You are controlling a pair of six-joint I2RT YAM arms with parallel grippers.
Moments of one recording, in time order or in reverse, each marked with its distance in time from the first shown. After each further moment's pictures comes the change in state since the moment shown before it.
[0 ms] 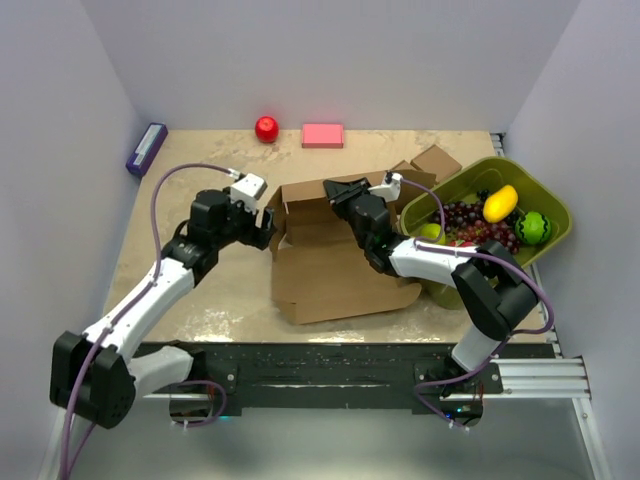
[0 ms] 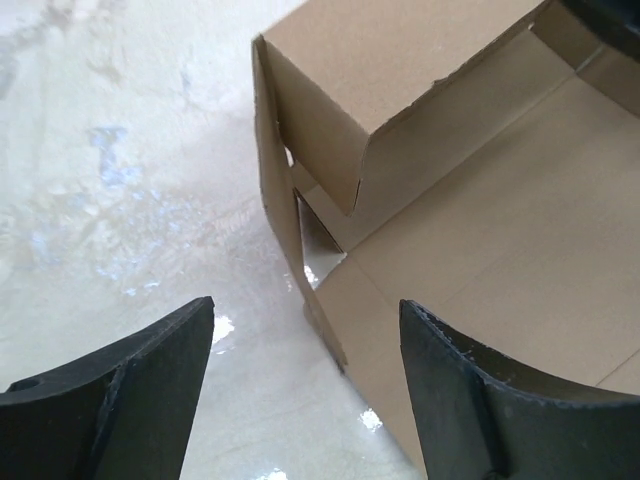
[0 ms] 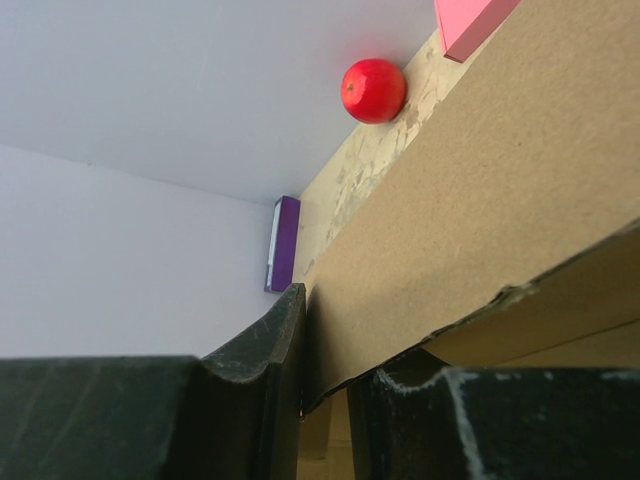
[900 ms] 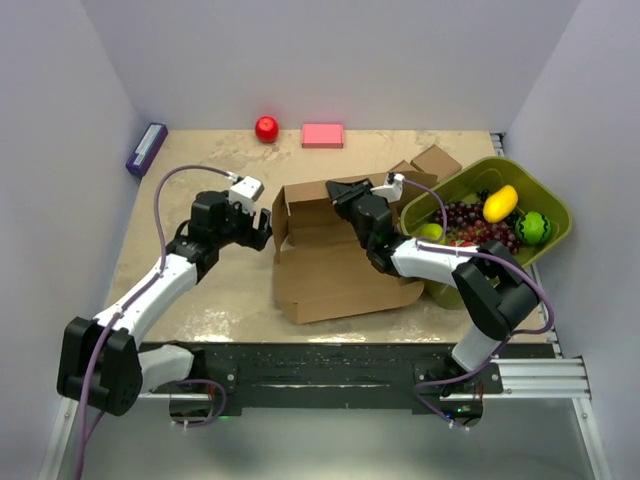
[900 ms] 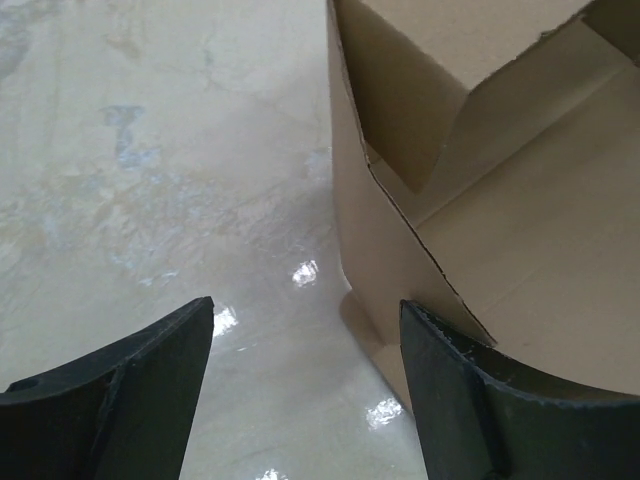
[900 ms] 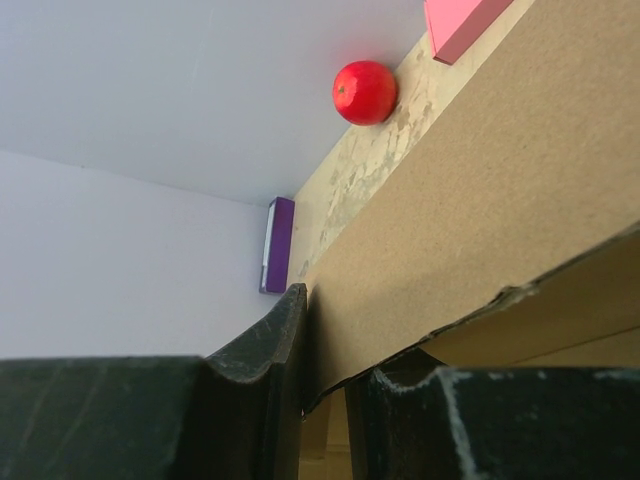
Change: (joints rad) left arm 0.059 0.024 -0.064 0.079 0.006 0.024; right arm -0.016 -0.002 -0.013 -0.002 -0.014 0.003
